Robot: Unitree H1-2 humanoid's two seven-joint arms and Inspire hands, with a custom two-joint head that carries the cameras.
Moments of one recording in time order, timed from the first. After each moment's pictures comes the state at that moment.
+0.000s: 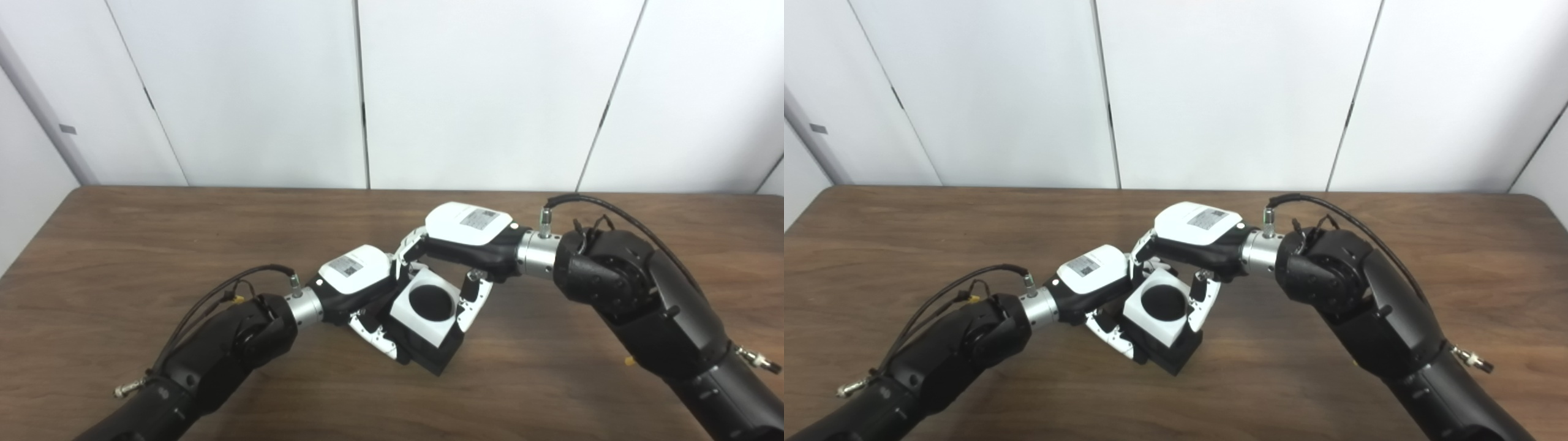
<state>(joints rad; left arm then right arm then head) -0.58 0.41 -0.68 0.44 0.65 -0.48 -0.06 -0.63 -0.40 0.45 -0.14 -0.55 -0.11 0.75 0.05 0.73</state>
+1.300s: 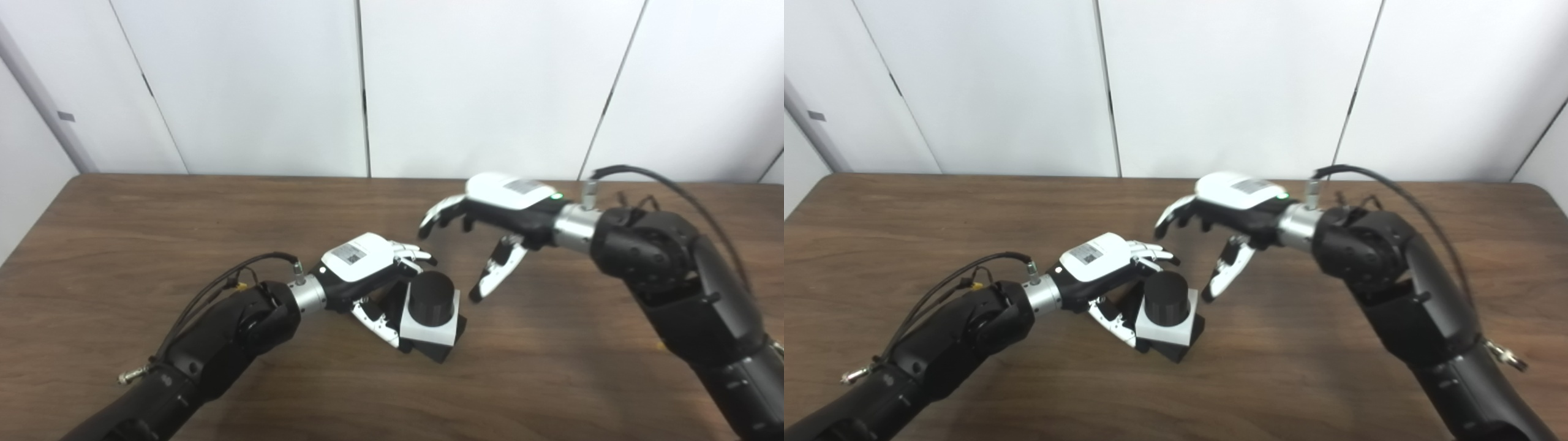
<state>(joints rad) -0.58 0.41 -0.67 0.42 0.66 -0.46 -0.08 -0.56 -0.43 0.25 -0.17 -0.50 0.01 0.69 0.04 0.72</state>
